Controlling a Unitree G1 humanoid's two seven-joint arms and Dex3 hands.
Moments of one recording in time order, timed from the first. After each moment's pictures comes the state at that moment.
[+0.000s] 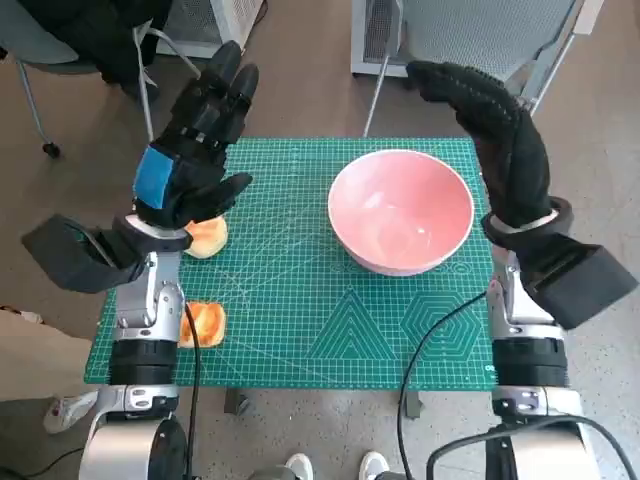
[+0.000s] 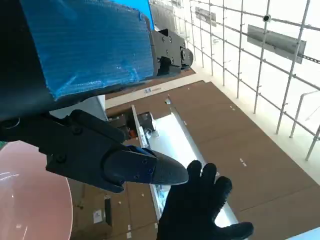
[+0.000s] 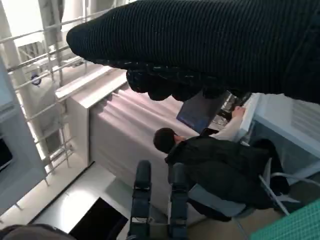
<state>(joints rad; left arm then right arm) -0.72 0.23 0.21 0.51 -0.36 -0.41 -0.60 -0.85 -0.20 -0.11 0.66 0.18 -0.76 0.43</state>
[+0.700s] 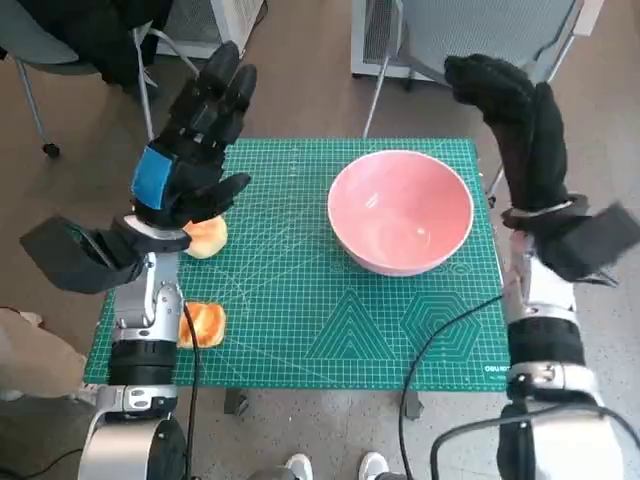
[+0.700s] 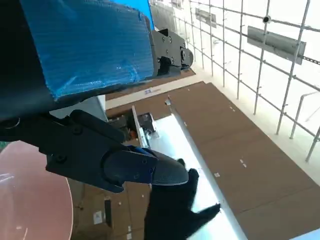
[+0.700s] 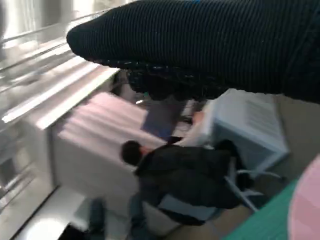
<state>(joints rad) -0.72 0.23 0.22 0.51 -0.36 -0.41 -0.60 -0.99 -0.27 -0.18 1.08 0.17 -0.77 0.40</state>
